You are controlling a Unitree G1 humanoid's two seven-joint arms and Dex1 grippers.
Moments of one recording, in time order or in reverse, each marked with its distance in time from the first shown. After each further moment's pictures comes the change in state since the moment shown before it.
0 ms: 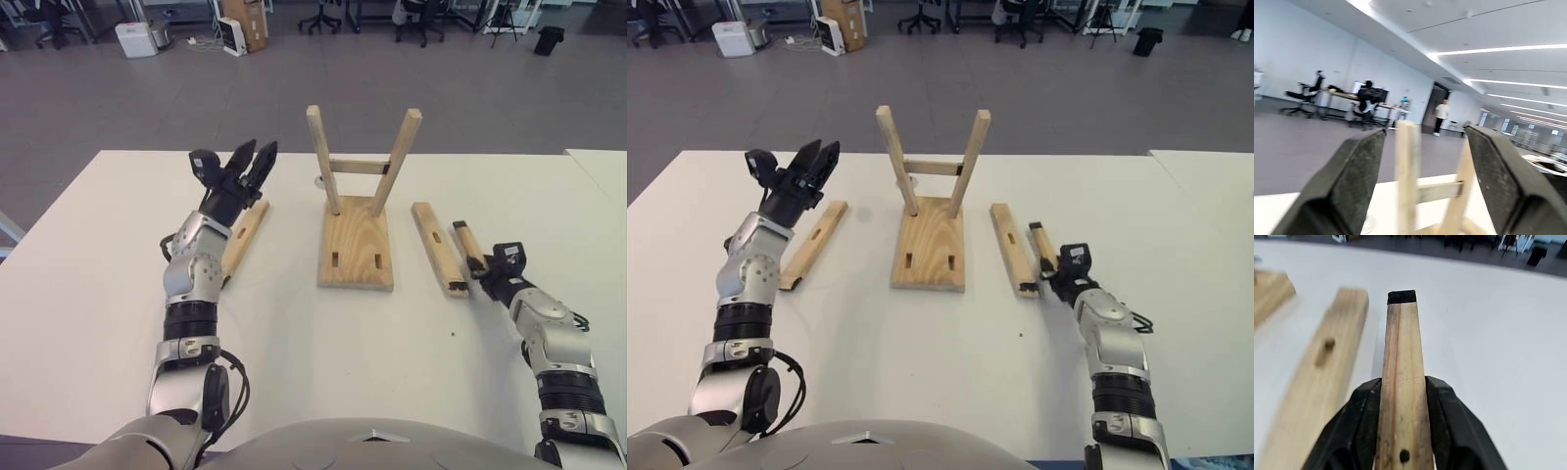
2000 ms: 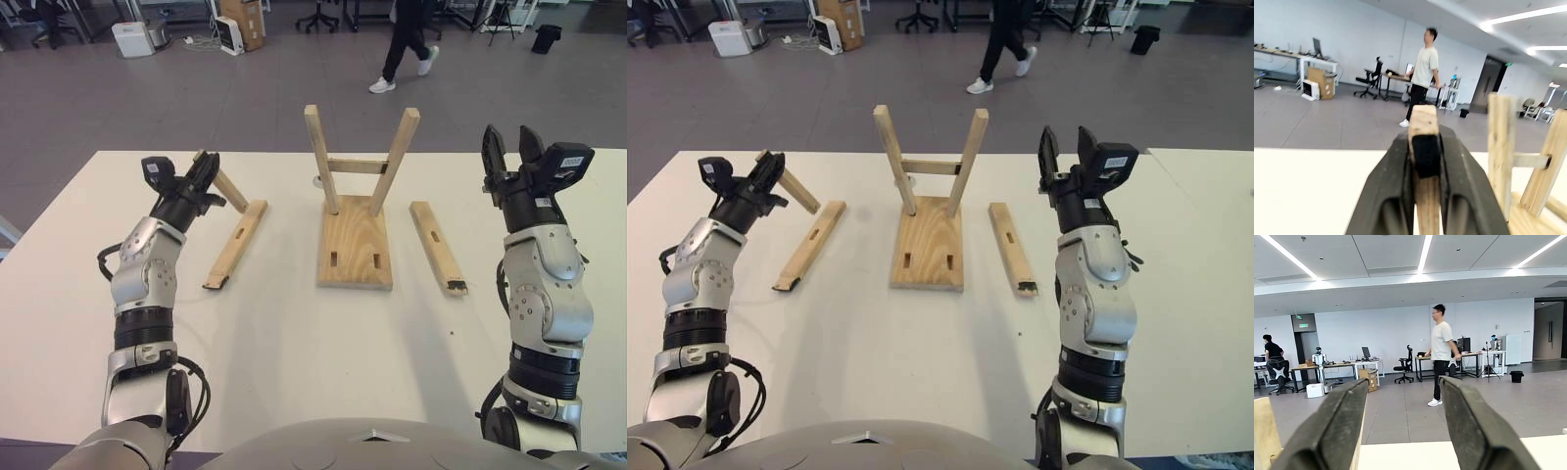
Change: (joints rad) left arm 0.104 0.183 0.096 0.188 0.129 -0.114 0.116; right arm -0.092 0.210 -0.040 -0.369 0.121 -0.110 -0.238
